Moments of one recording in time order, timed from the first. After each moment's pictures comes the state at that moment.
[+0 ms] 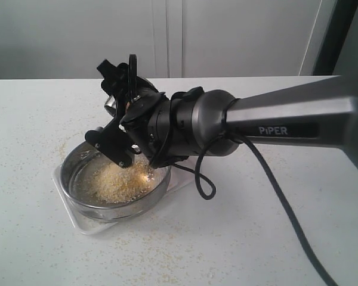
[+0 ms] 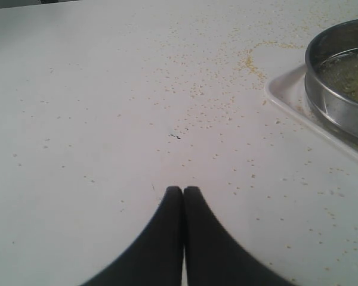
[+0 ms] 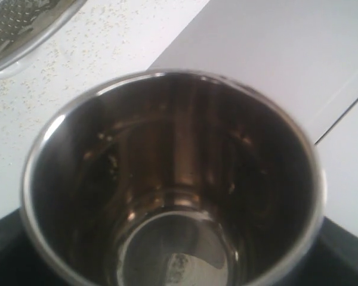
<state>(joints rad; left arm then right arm) 0.05 0.00 0.02 -0.08 0.42 0.15 0.89 2.01 -1.39 -1.73 0.55 -0.16</state>
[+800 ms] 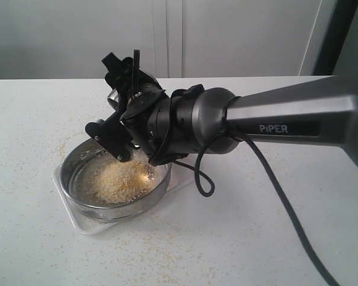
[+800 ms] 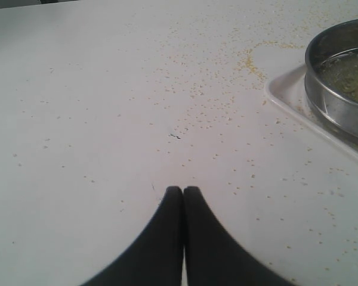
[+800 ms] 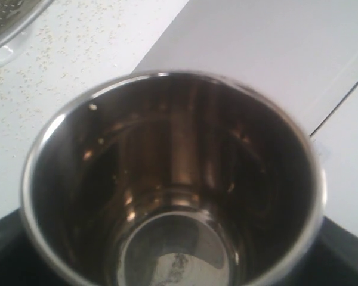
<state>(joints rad) 0.05 0.00 0.02 -0.08 0.42 0.15 0.89 2.01 -1.40 -1.73 0.59 -0.10</state>
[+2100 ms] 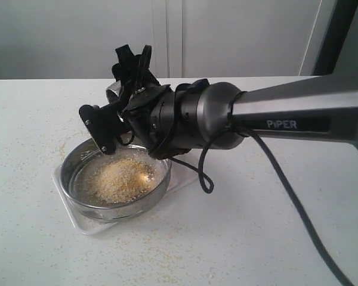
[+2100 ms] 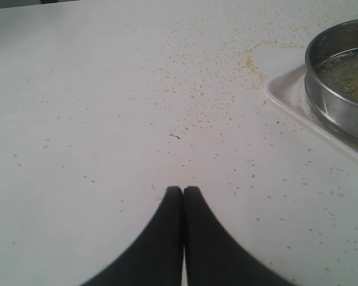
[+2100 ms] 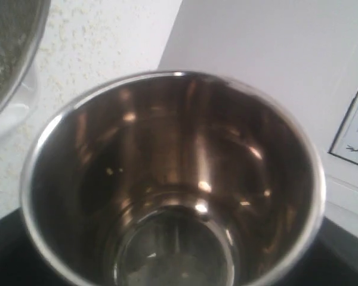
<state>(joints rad) 0.05 0.00 0.02 -0.08 0.42 0.15 0.88 1.98 -1.40 -1.64 0.54 0.12</state>
